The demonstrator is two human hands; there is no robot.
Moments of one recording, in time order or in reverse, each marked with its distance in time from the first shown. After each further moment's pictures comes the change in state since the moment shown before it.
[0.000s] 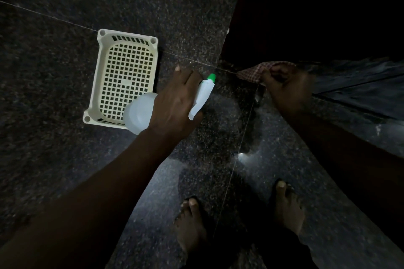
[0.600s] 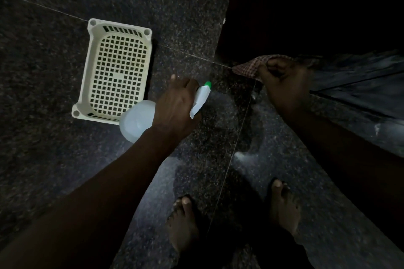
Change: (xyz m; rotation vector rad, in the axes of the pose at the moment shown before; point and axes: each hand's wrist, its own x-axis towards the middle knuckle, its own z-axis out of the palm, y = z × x) left_hand -0.004 -0.003 0.036 0.072 -0.168 -0.125; right_hand 0.003 0.006 0.008 0.037 0.002 0.008
